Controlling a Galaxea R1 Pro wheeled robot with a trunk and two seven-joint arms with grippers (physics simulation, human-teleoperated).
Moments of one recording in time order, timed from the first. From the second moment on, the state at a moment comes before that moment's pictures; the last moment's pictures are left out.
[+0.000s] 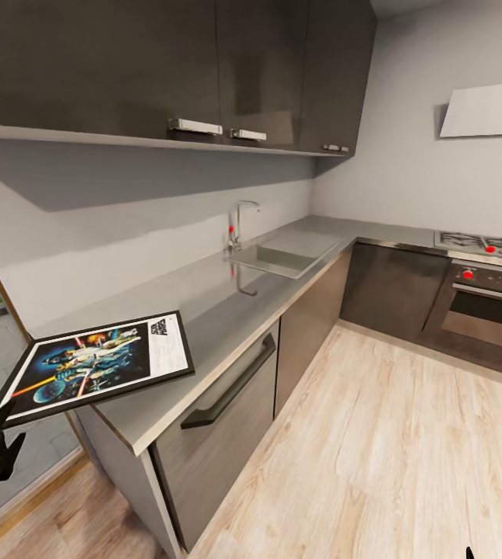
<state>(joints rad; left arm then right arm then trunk) 0.04 0.30 0.40 -1.48 1.69 0.17 -0.11 0.06 -0.12 -0.52 -0.82 -0.08 -0.46 0.08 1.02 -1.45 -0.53</state>
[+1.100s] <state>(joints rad) 0.04 0.30 0.40 -1.46 1.69 0.17 -0.11 0.06 -0.12 -0.52 -0.82 -0.08 -0.46 0.08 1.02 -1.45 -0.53</state>
